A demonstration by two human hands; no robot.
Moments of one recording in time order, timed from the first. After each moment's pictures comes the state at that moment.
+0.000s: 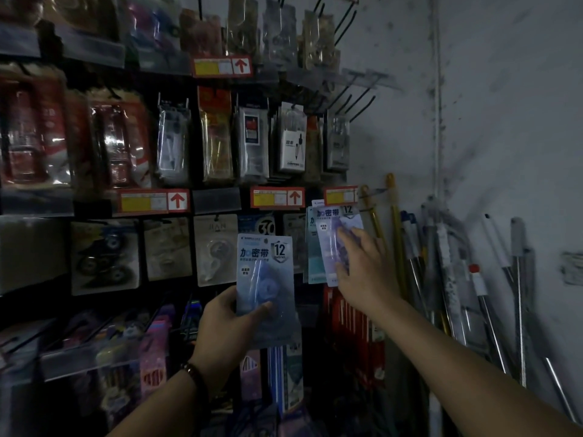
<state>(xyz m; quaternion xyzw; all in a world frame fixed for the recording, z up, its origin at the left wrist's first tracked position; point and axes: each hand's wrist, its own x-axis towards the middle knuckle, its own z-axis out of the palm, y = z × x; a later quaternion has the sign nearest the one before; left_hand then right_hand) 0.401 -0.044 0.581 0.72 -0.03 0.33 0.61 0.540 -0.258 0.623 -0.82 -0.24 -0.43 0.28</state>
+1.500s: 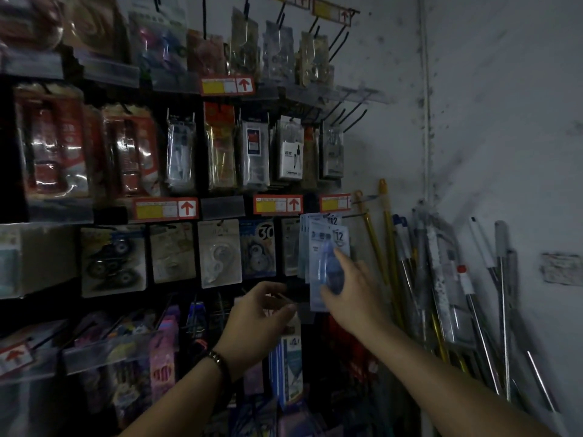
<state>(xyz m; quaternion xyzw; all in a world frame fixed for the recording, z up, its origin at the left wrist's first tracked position) 0.387 -0.068 0.591 0.80 -0.07 0.28 0.52 0.511 -0.248 0.589 -0.82 -0.21 -0.35 0.40</state>
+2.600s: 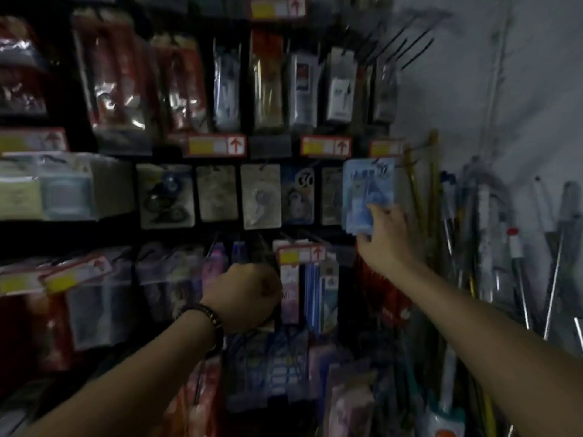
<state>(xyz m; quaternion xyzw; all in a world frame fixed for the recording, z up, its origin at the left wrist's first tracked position) 0.327 0.009 0.558 0.96 0.01 0.26 0.12 0.519 -0.226 0.591 -0.87 -0.20 -0.35 0.29</state>
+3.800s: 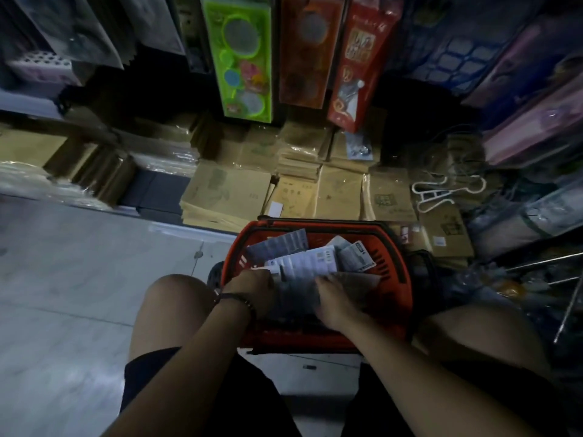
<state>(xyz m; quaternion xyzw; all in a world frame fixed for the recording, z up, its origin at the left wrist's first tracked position) 0.063 0.080 -0.013 0.87 0.33 -0.25 0.26 0.194 -0.089 -0.091 -0.87 -0.38 0.32 0.06</state>
